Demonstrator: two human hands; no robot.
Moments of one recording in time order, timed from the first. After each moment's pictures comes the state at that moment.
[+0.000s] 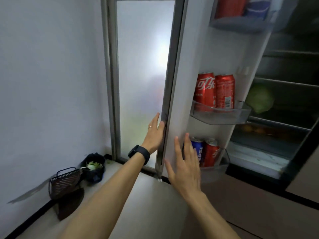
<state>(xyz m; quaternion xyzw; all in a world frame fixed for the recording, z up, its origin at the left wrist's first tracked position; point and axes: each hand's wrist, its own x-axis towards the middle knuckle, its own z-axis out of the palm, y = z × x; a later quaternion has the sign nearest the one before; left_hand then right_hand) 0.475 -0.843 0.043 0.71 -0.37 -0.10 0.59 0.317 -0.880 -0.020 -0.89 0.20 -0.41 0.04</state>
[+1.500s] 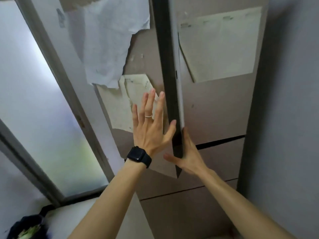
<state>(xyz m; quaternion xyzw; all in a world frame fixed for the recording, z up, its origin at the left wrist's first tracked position) 0.189 -1.015 0.082 0.55 -0.64 0.39 0.36 0.048 -1.055 -0.025 -0.75 0.41 -0.39 0.34</state>
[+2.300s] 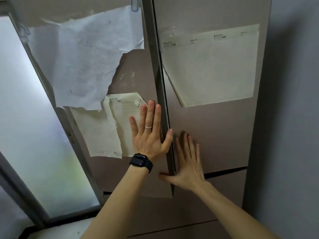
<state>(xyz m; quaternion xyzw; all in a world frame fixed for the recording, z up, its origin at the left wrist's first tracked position) 0.168 -1.160 0.073 0.52 -0.60 0.46 0.40 0.021 -1.169 -0.018 -0.84 0.44 -0.32 0.01</state>
